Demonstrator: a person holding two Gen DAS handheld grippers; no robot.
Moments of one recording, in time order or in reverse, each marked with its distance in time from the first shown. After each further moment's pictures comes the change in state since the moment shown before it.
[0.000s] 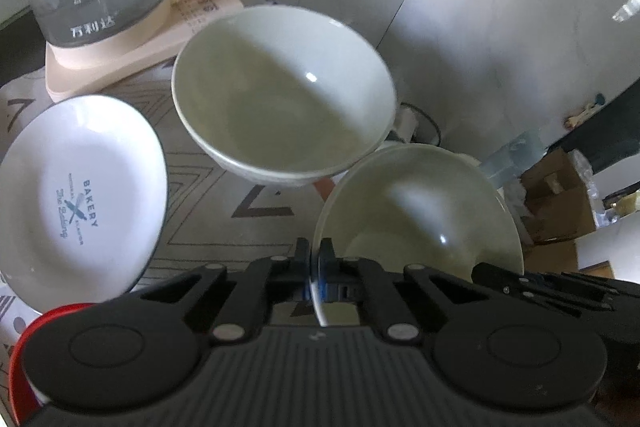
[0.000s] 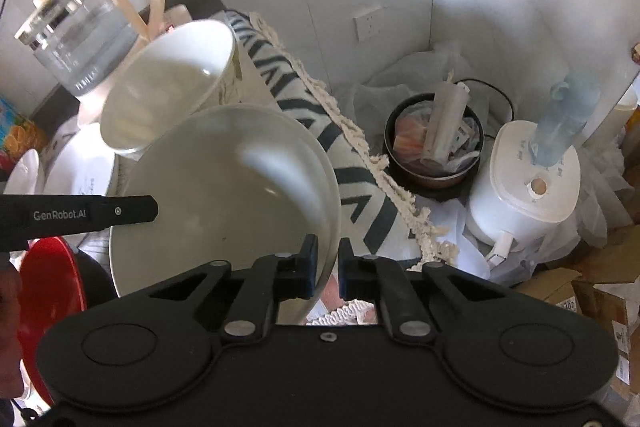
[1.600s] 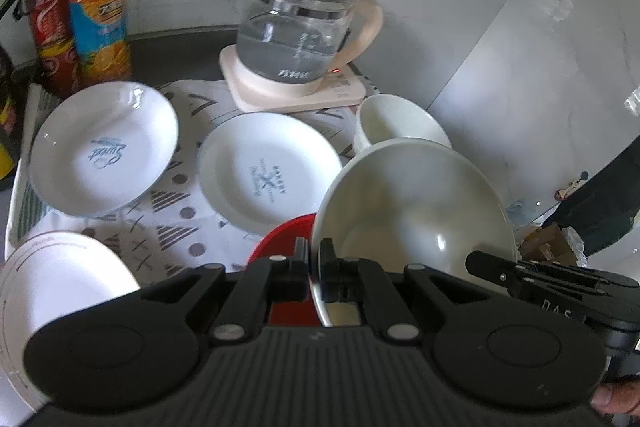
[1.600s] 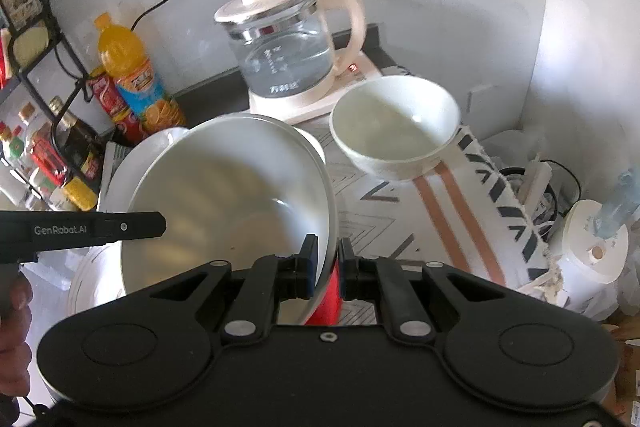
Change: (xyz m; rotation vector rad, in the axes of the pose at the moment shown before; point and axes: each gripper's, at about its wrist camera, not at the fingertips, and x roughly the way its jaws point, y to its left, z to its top) left arm -0.174 0.122 -0.079 -0.165 -0.209 0.034; right arm -0.090 0.153 -0.047 -0.216 -0.154 0.156
